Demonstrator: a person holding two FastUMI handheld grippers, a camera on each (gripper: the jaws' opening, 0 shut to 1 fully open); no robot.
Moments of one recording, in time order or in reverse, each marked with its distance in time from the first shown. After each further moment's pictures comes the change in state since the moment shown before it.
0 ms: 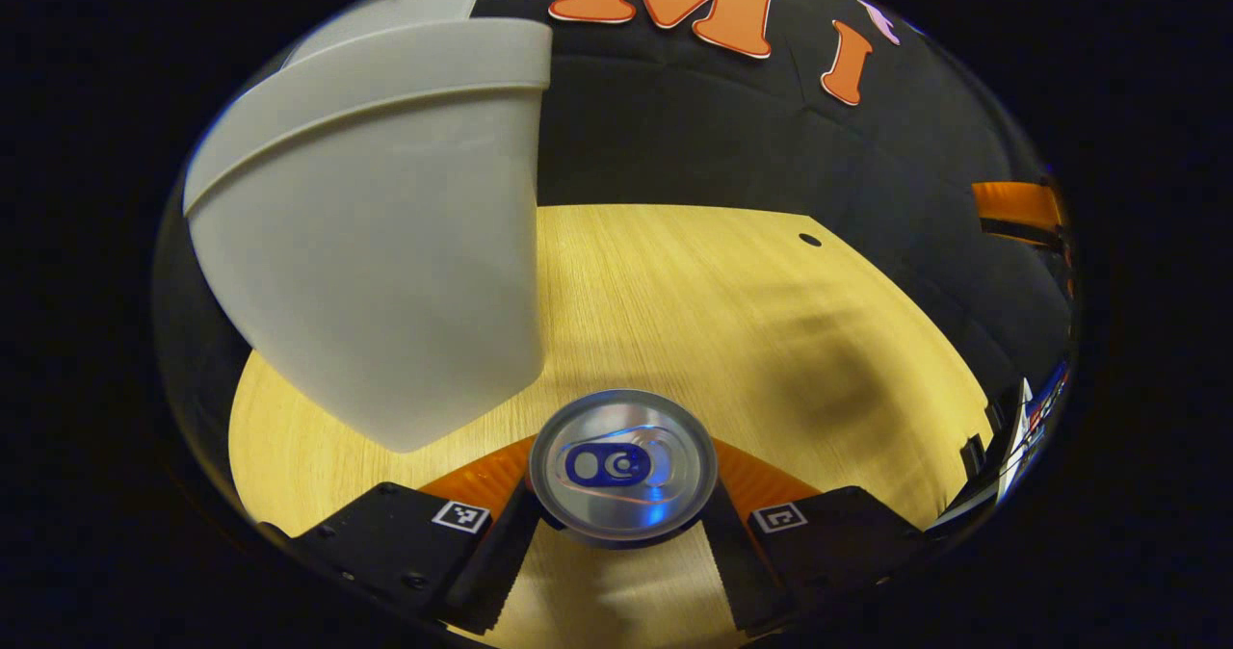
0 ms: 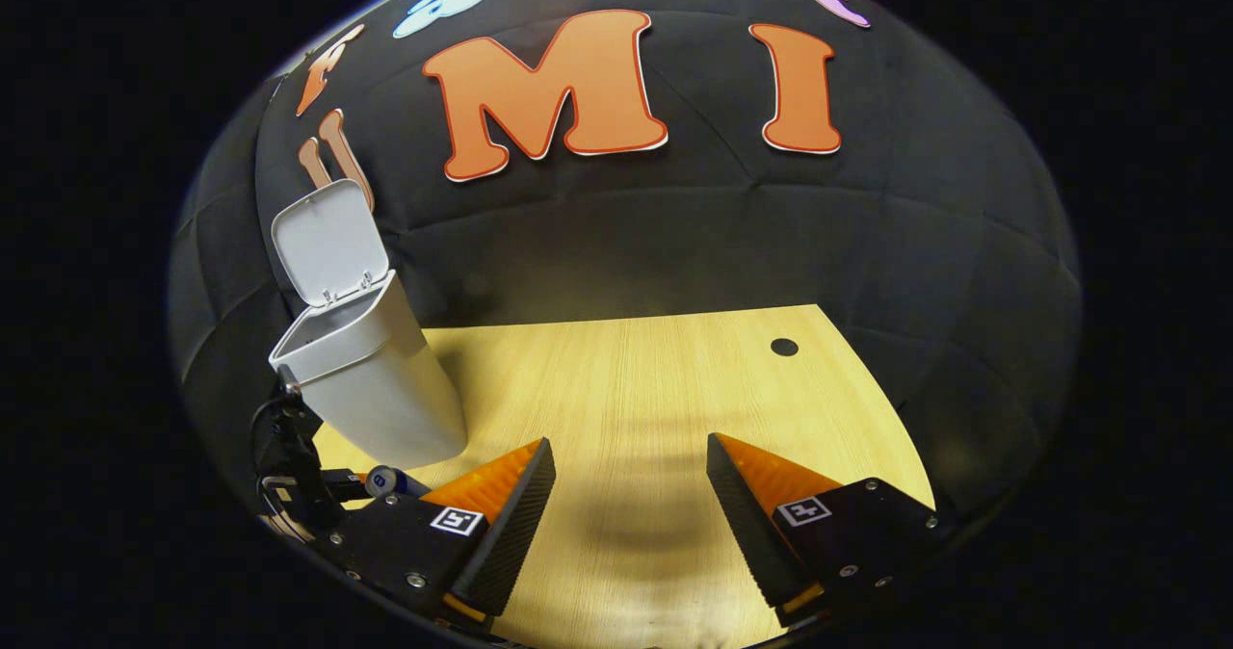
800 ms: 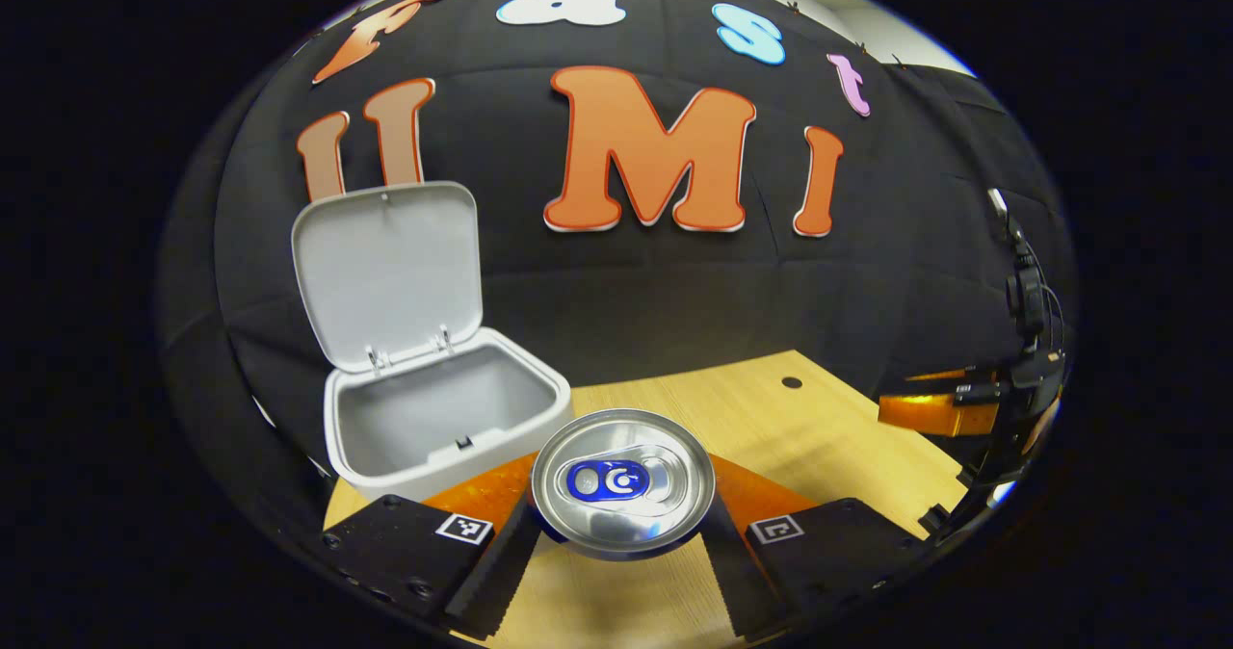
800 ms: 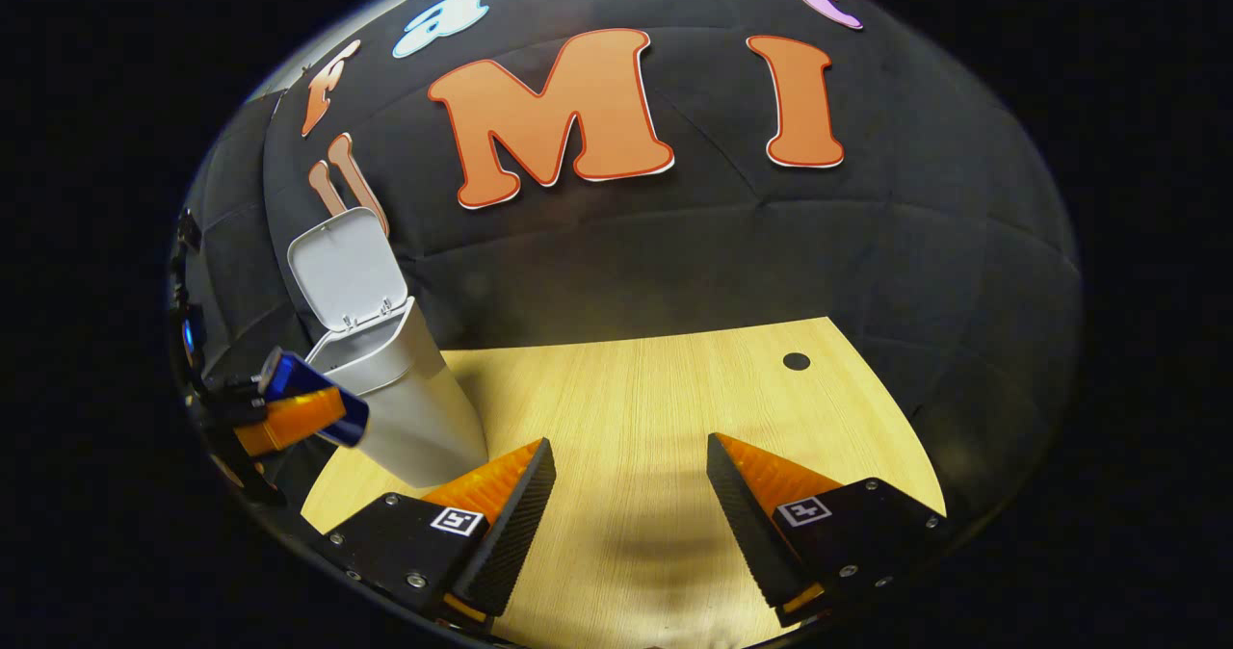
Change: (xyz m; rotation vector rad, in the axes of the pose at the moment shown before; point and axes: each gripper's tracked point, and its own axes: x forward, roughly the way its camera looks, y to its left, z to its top) left arm -0.143 0.002 0.218 0.098 -0.416 0.065; right arm -0.013 0.007 0.019 0.029 -0.054 0.045
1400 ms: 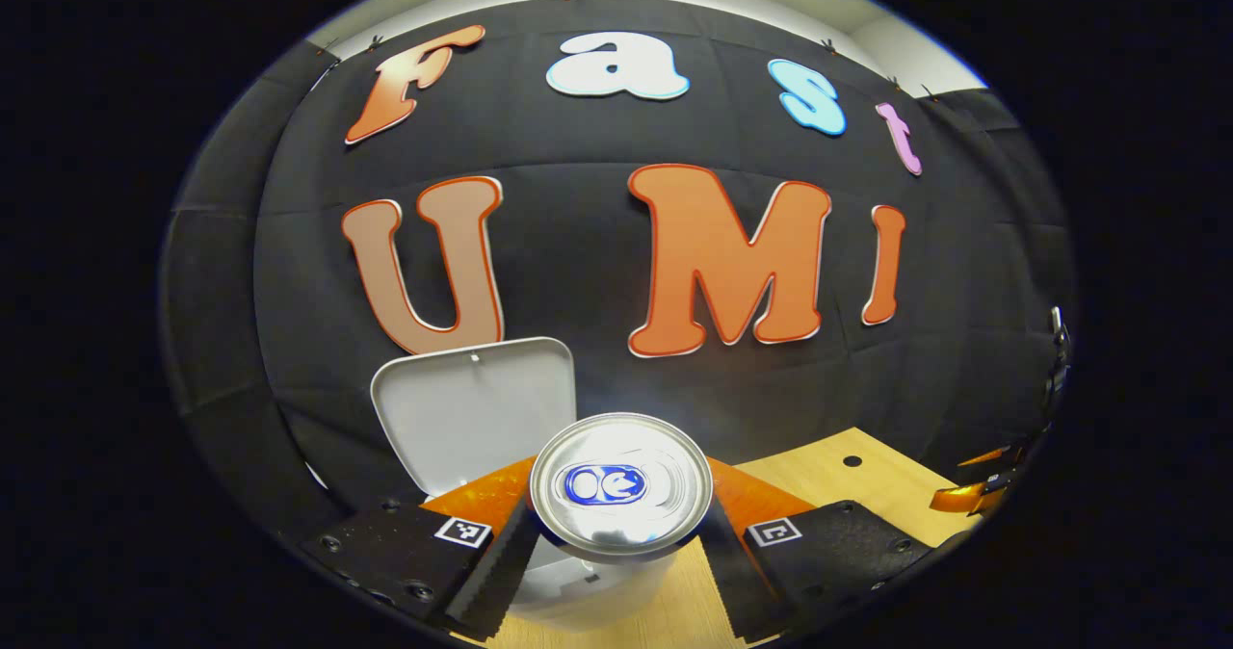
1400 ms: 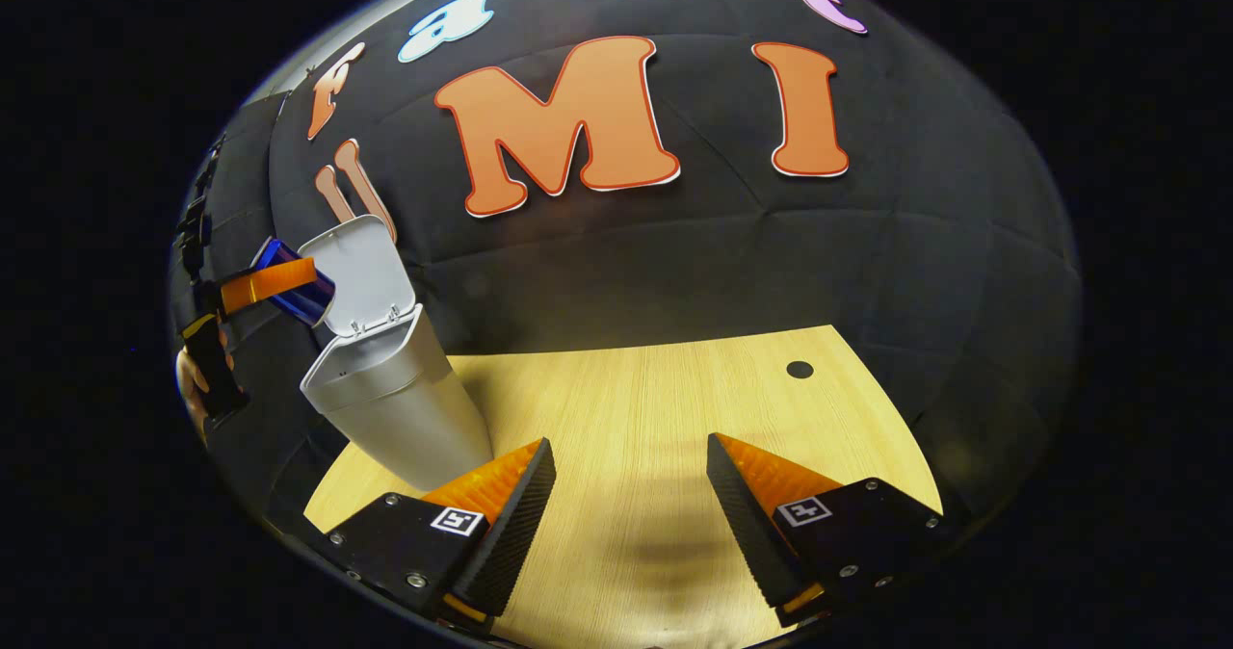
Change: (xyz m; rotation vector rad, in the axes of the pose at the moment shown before) left arm 0.020 0.107 0.117 -0.007 -0.164 0.173; right arm -0.004 -0.003 0.005 -0.010 -0.015 -0.002
